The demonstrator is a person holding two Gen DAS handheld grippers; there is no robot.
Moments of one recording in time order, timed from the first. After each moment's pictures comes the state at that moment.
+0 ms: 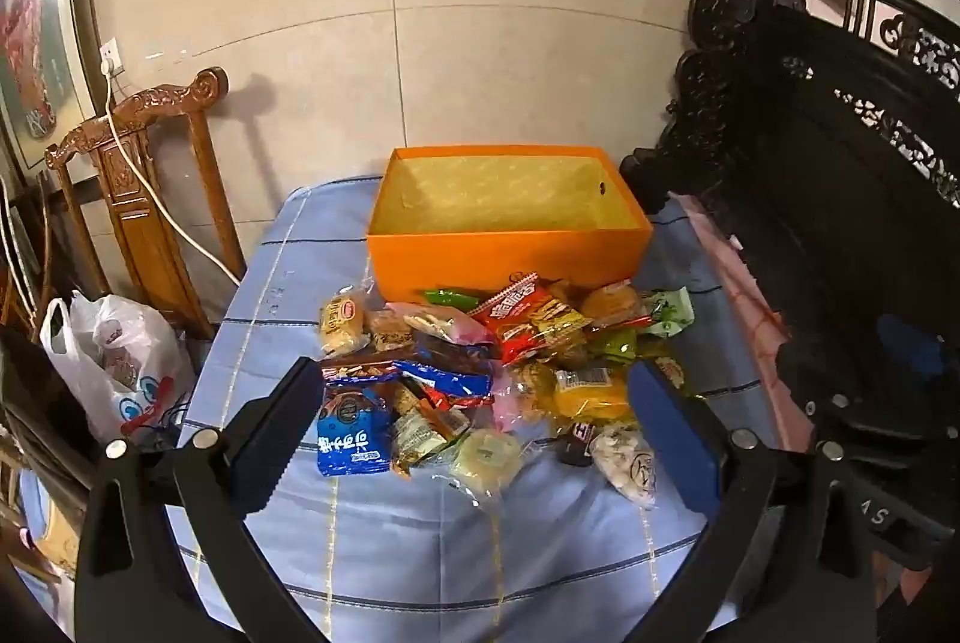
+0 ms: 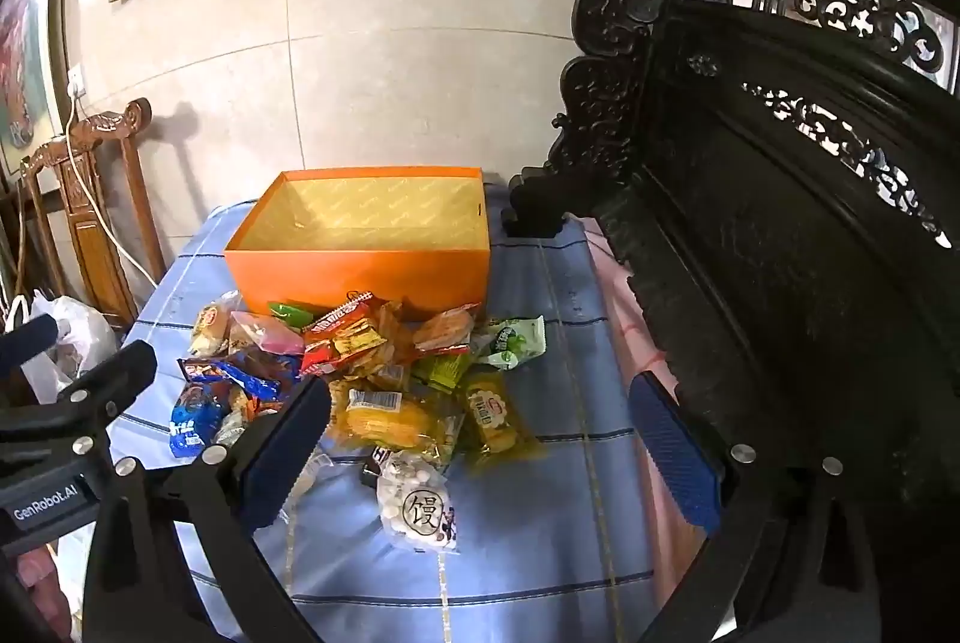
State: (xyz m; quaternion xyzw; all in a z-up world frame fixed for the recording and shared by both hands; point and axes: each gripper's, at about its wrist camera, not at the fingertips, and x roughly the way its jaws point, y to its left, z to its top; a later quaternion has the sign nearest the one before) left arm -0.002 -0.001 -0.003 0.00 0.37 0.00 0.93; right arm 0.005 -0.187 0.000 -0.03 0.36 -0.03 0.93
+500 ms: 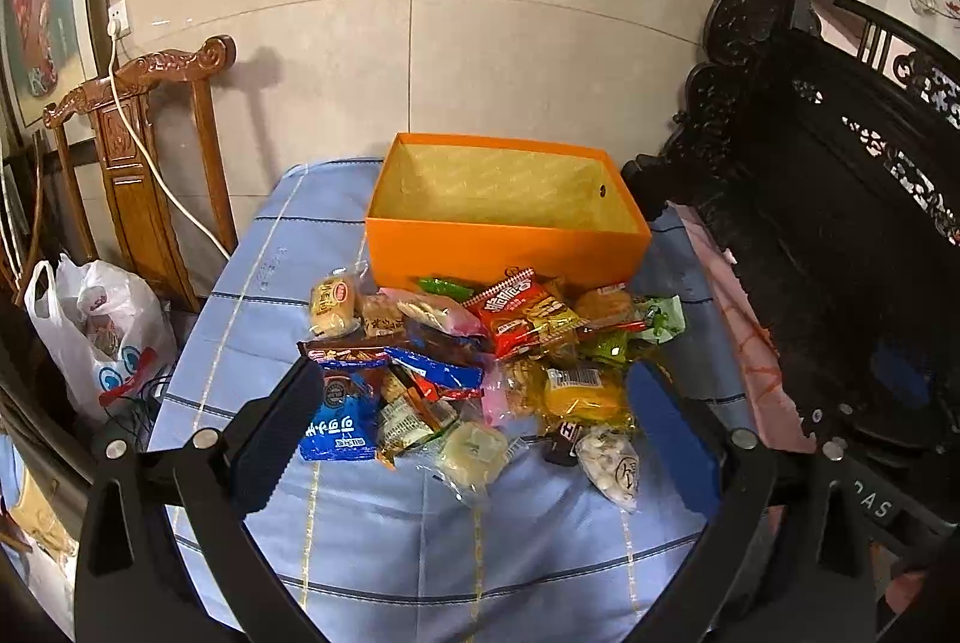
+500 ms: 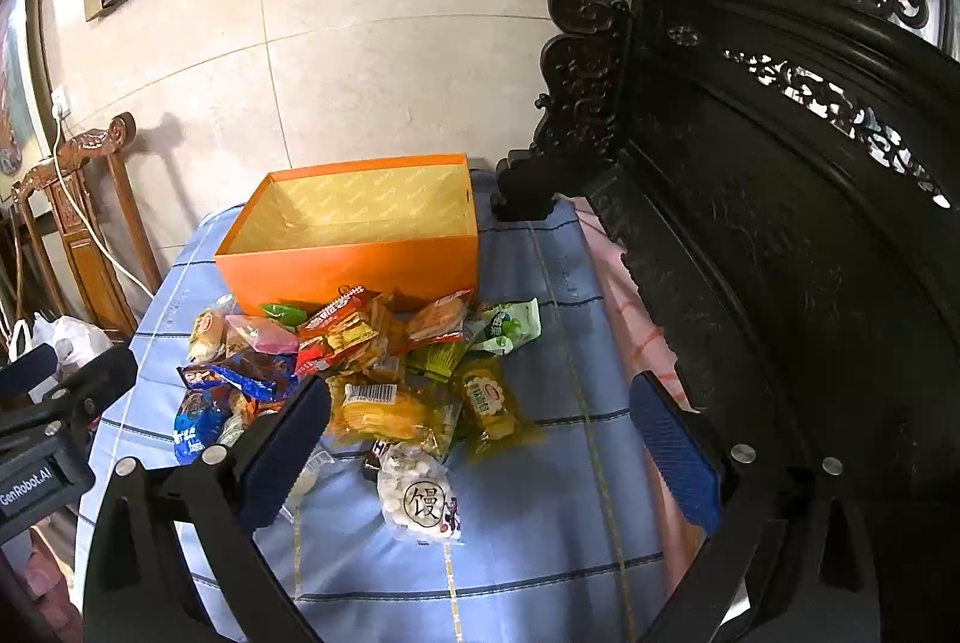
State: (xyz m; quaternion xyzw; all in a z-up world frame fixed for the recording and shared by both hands) left arm 0.001 0.013 -0.006 -0.04 0.38 0.00 0.93; right arm 0.006 -0.199 -0.001 0.00 0.38 -0.04 0.93
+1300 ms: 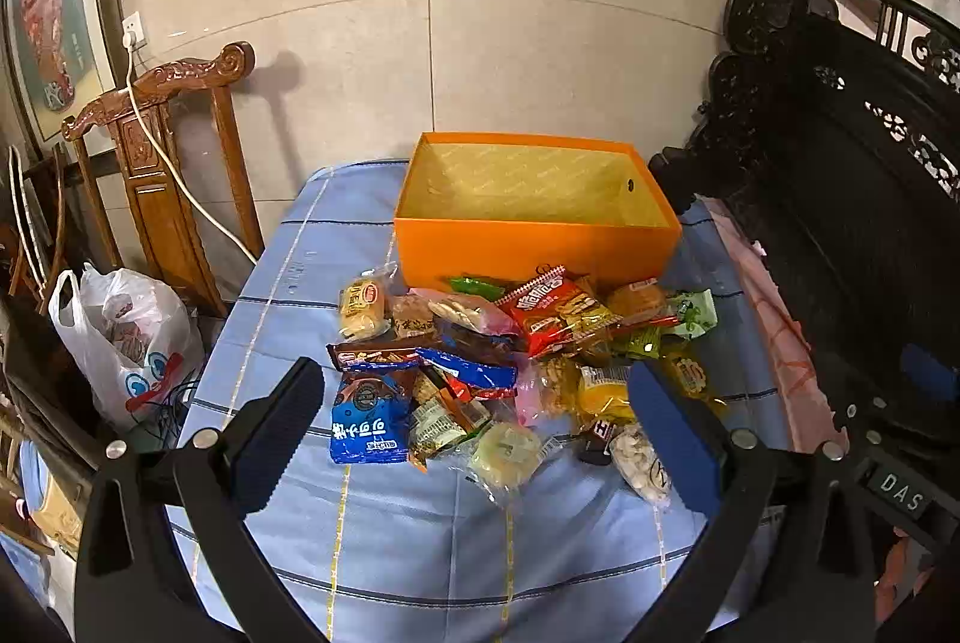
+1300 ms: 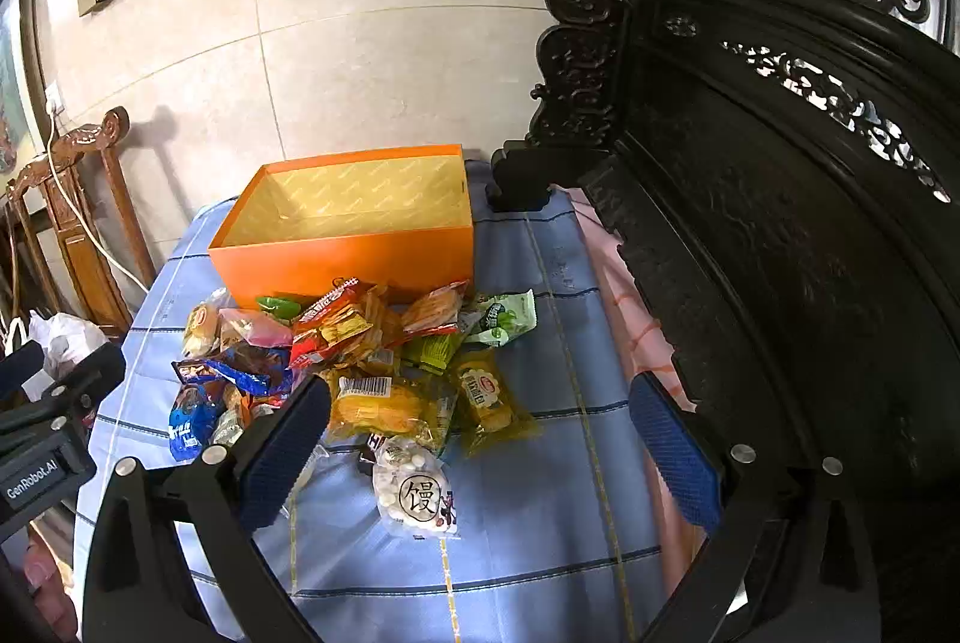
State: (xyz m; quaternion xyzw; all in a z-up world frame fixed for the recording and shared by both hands) left arm 0.003 0.016 -0.010 -0.01 0.38 0.03 0.92; right arm 0.007 -0.200 -0.004 0.00 0.39 -0.04 0.92
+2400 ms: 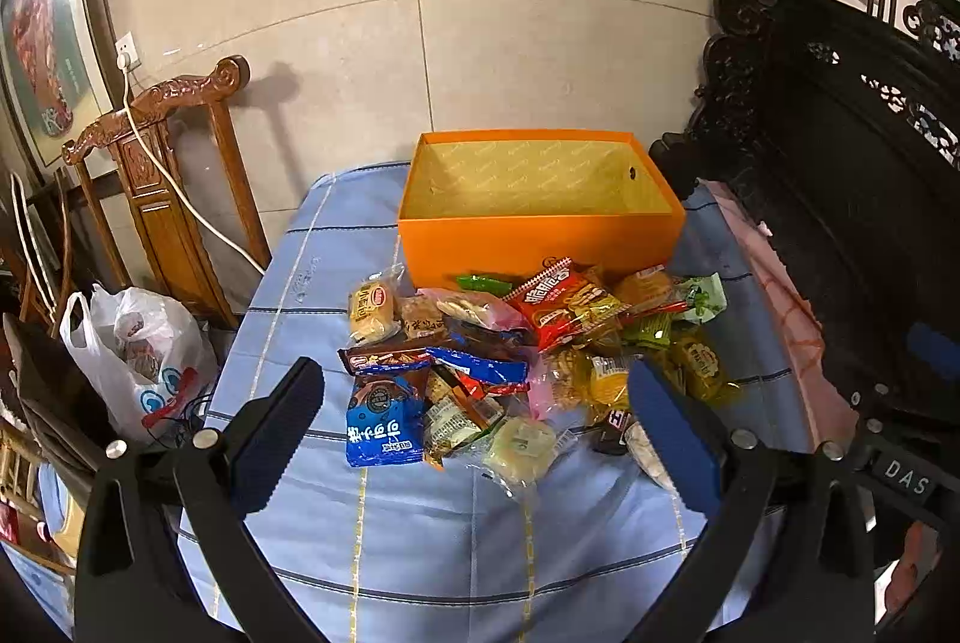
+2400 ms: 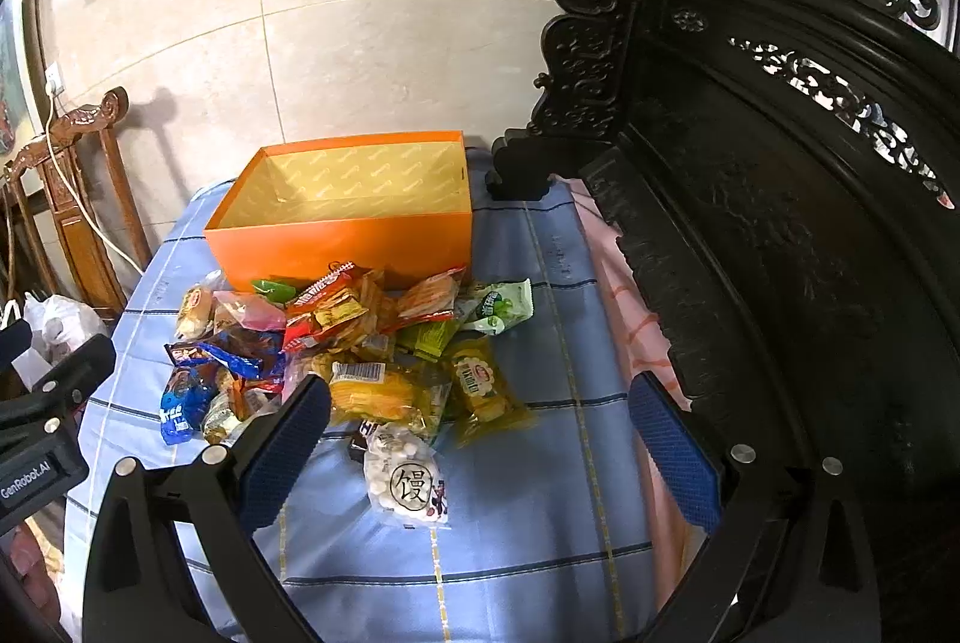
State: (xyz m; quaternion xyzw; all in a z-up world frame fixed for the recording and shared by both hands) left arm 0.002 0.011 -0.011 0.02 0.38 0.03 0.92; right arm 0.010 -0.199 -0.008 -0.01 0.40 -0.04 0.91
